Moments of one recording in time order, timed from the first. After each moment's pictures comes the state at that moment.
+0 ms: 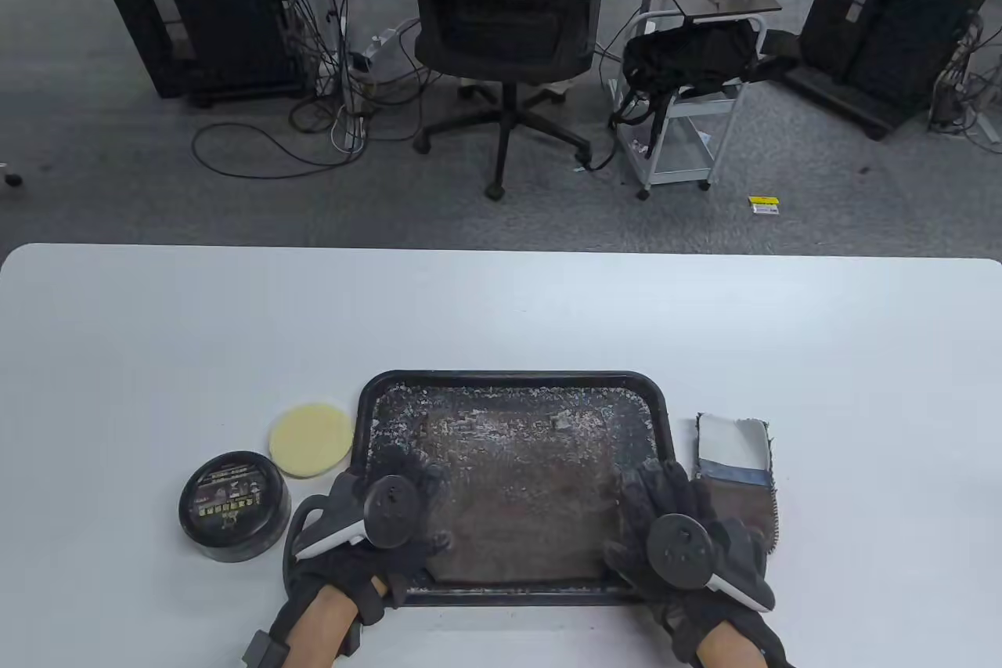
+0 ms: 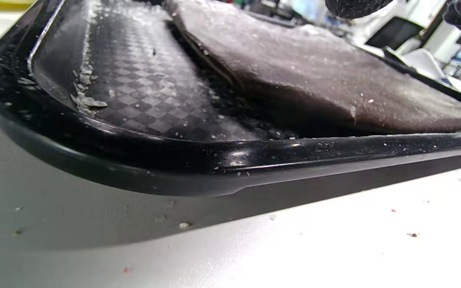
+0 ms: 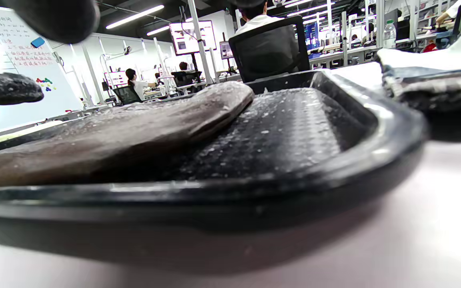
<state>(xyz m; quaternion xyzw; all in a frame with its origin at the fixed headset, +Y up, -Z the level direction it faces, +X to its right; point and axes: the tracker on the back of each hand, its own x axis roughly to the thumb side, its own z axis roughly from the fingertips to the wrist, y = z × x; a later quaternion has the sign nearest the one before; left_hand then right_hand) -0.156 -0.761 -0.317 -0.19 -0.19 0.09 0.96 0.202 -0.744 -0.299 0.17 0.01 0.98 0.11</state>
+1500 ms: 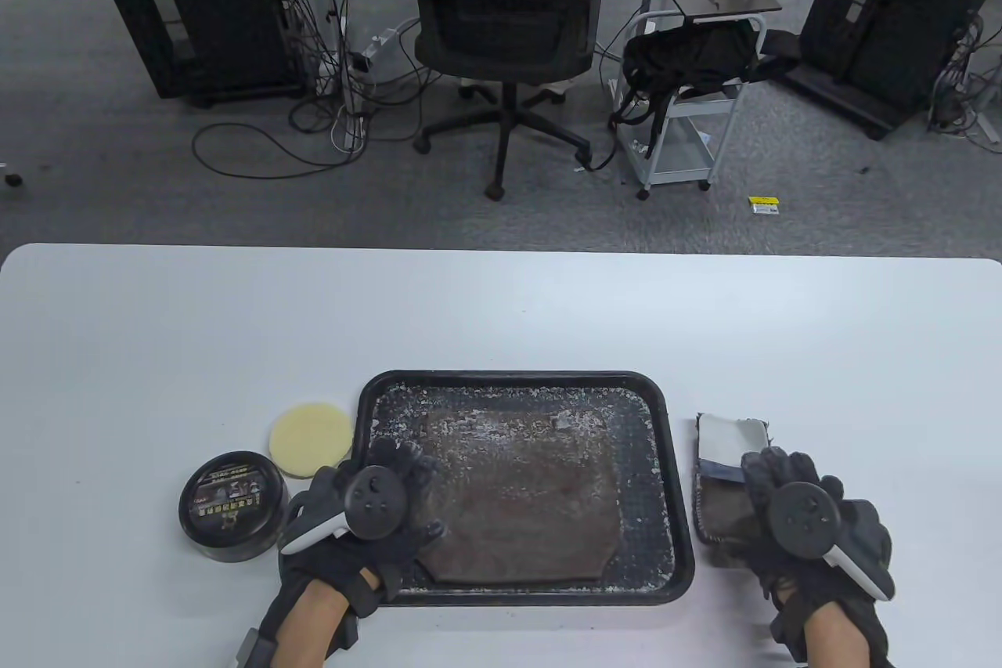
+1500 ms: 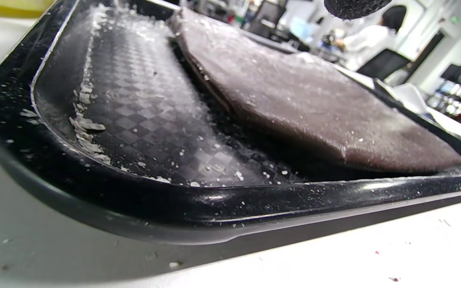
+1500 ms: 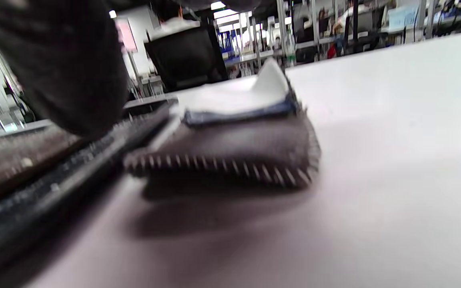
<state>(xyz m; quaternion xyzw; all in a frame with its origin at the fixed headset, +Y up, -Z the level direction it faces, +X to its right) -0.170 -0.759 -0.323 -0.18 -0.18 0.14 0.96 0.319 -0.730 -0.320 0.03 0.05 0.99 0.10</state>
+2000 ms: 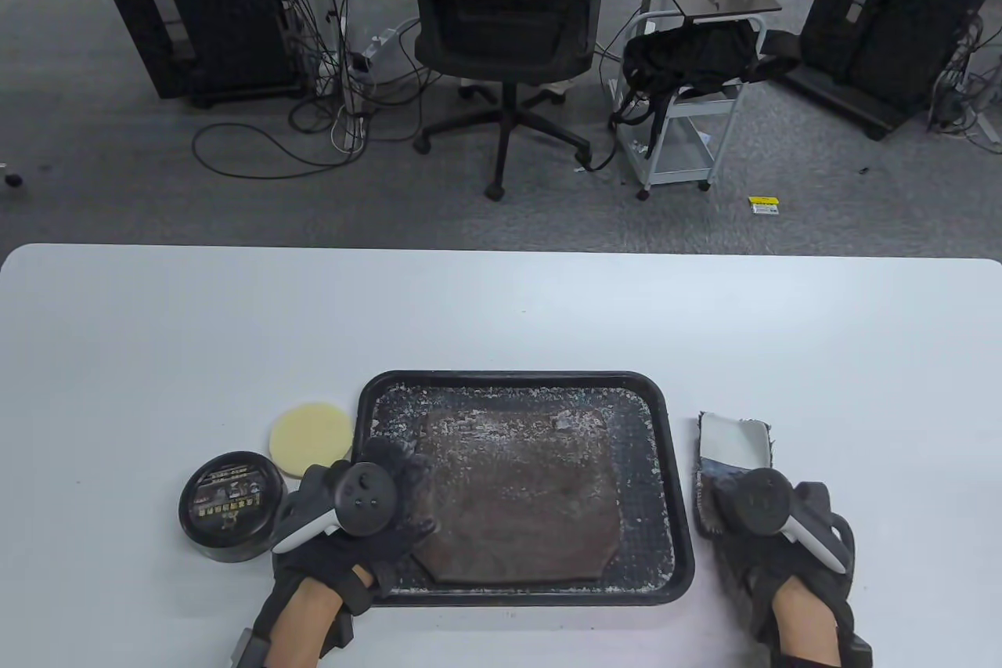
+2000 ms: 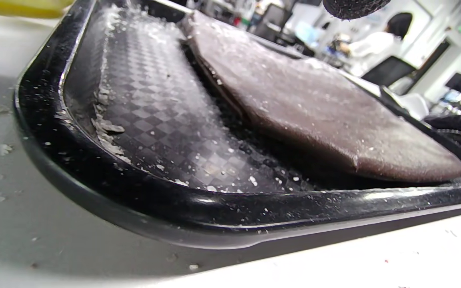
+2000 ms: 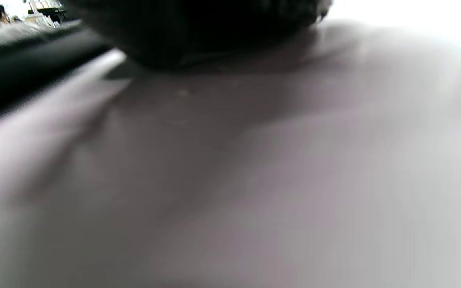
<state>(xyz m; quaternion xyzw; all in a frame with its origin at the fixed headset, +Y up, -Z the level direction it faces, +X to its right) -0.181 -0.760 -0.325 -0.18 -0.17 0.16 0.96 0.304 -0.770 -0.345 0.00 0.11 0.99 0.05</state>
